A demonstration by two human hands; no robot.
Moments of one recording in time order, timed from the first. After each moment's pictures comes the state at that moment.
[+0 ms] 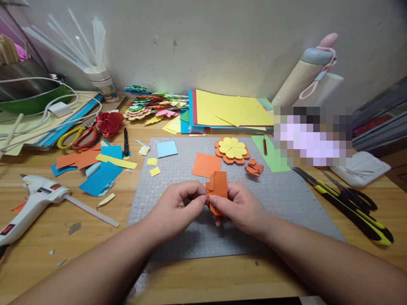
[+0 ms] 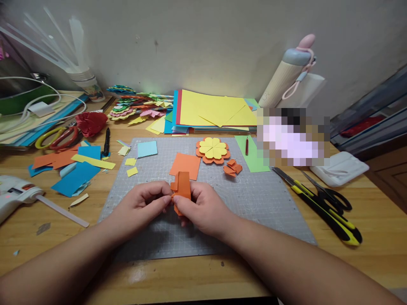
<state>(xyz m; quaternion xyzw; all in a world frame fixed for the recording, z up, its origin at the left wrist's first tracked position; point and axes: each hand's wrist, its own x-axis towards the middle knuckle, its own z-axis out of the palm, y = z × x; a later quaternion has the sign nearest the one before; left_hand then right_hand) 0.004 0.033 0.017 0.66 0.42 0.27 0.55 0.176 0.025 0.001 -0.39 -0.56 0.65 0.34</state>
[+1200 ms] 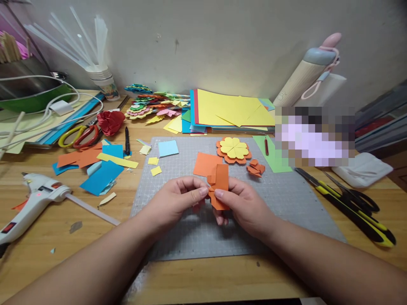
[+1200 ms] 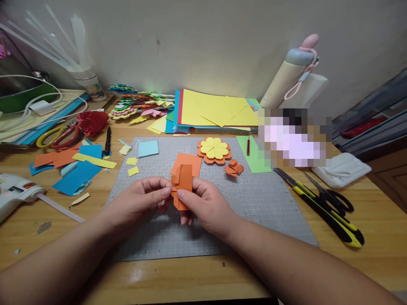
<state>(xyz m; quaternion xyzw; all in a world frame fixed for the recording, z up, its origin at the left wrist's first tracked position) -0.003 0.038 0.009 0.45 0.38 0.32 0.74 0.178 0.022 -0.007 -0.36 -0.47 0.71 0.38</state>
